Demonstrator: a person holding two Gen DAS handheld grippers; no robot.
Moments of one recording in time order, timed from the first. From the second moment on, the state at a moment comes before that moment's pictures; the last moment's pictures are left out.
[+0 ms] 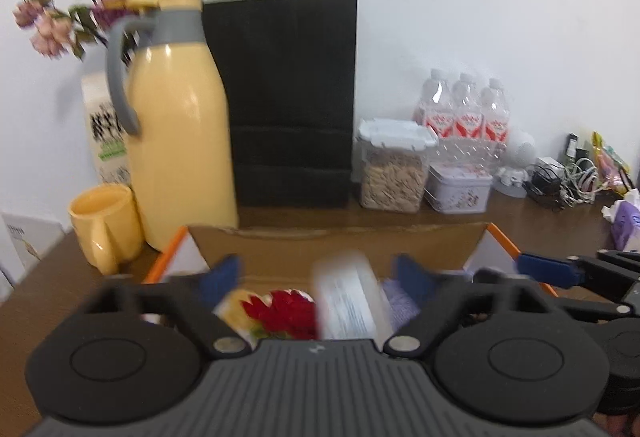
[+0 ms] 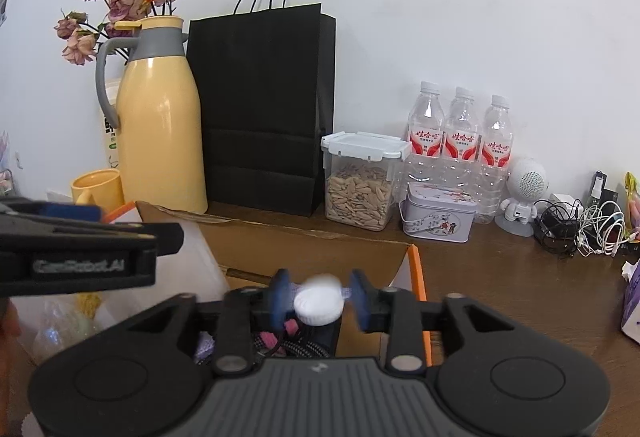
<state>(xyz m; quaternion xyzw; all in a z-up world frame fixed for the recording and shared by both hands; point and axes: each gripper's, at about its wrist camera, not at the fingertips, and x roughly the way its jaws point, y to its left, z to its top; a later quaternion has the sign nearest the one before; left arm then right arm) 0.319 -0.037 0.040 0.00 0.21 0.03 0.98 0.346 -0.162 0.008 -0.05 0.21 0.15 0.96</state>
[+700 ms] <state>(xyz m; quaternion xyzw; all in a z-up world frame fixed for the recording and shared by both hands) 0.292 -0.028 0.056 -0.01 0.18 0.03 0.98 0.320 -0.164 0.023 -0.05 0.19 0.16 0.97</state>
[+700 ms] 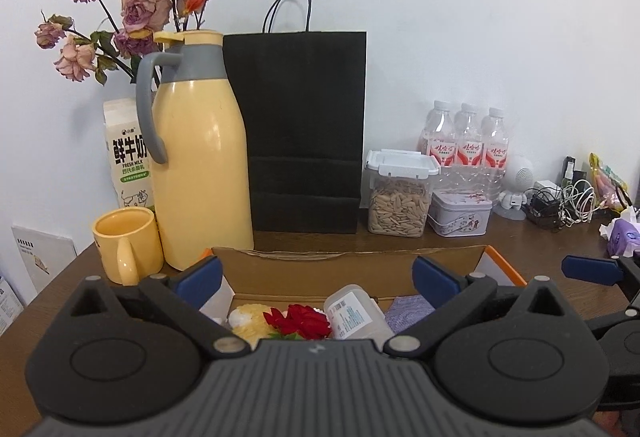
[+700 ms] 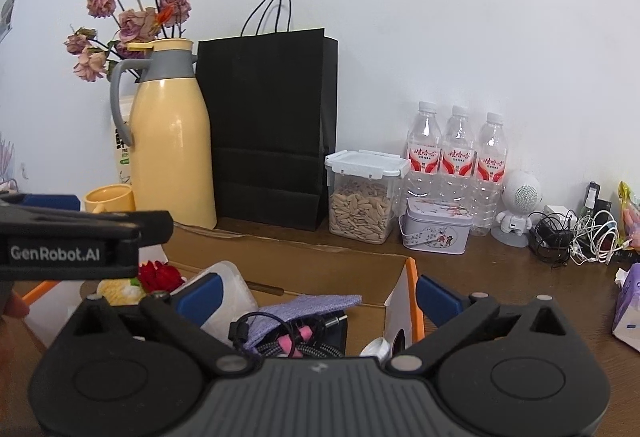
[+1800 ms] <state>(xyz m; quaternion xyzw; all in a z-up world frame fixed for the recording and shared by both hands) 0.184 0.015 0.024 0.02 0.25 0.03 0.97 0.211 -0.189 -0.014 -0.08 0.25 0.16 0.95</state>
